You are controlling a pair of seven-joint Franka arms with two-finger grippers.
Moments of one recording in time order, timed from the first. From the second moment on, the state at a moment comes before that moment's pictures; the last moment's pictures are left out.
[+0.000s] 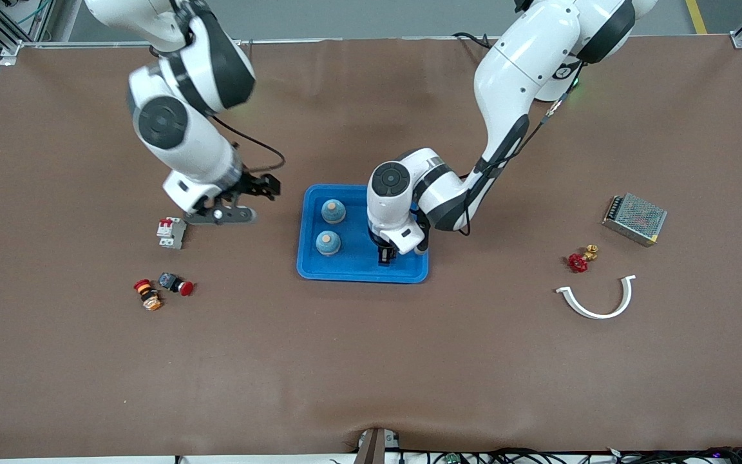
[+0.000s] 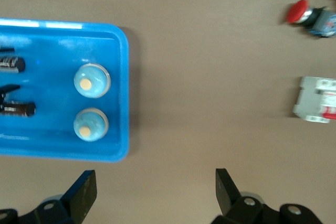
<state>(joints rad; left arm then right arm) -0.54 0.85 -0.28 -1.49 0.32 2.37 -2.42 0.46 0.07 -0.04 -1.95 0.10 1.90 0.35</state>
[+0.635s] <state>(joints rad) -0.52 0.82 -0.27 -1.43 0.32 2.24 -2.36 0.00 -0.09 -0.05 -1.91 0.08 1.83 -0.15</state>
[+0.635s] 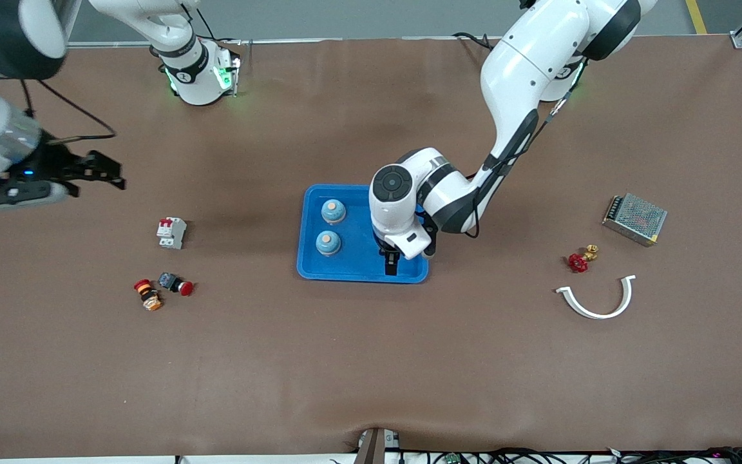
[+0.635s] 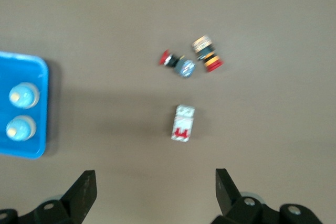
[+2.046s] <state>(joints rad) -0.37 0.74 -0.28 -1.42 0.32 2.16 -1.78 -0.01 0.04 -0.03 -1.66 -0.02 1.70 -0.07</state>
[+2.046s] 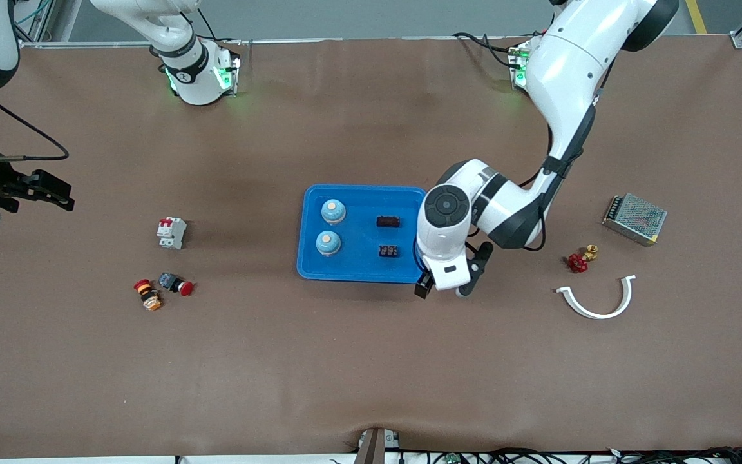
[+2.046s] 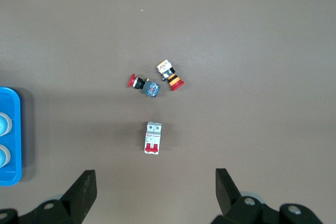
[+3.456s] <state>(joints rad) -0.08 0.54 -0.27 -1.42 0.29 1.99 -0.74 -0.02 -0.02 -0.03 -1.72 0.02 1.74 -0.01</state>
